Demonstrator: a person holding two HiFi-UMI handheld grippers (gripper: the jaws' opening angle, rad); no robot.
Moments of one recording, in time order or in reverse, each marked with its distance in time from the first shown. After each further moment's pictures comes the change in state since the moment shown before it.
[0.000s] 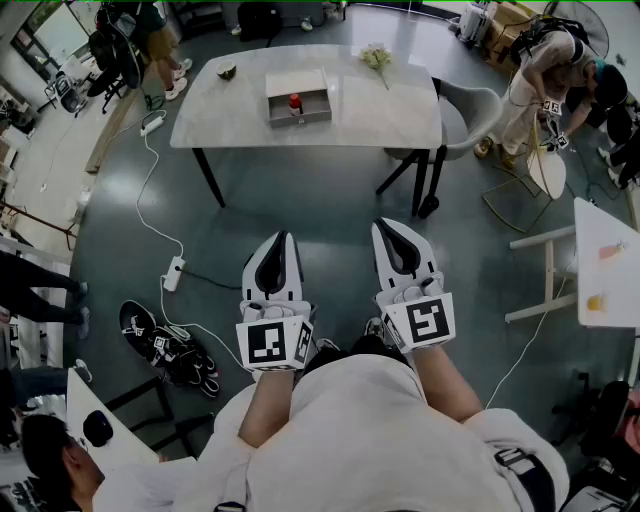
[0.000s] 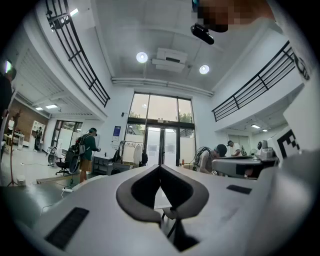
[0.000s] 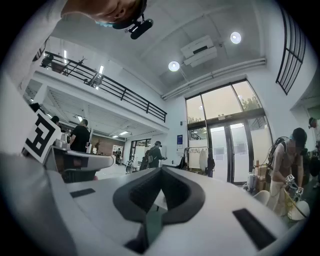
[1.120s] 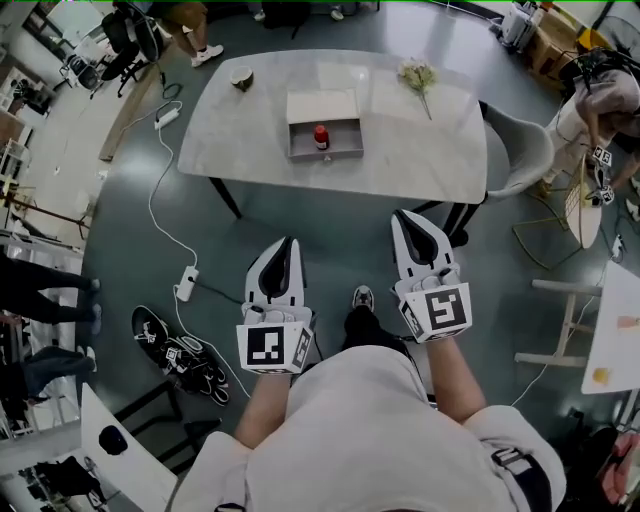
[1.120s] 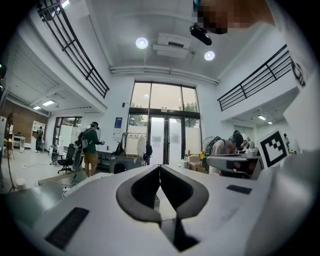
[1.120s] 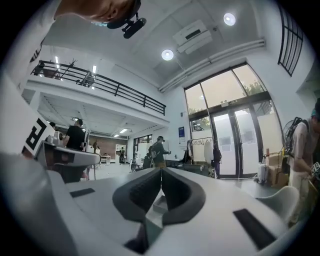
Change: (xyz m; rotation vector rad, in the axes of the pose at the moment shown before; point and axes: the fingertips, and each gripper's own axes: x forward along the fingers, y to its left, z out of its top) left arm 0.230 0.099 -0.039 0.023 0.107 0.027; right arm 0.248 -0.132 -0.064 0.077 0.053 0.060
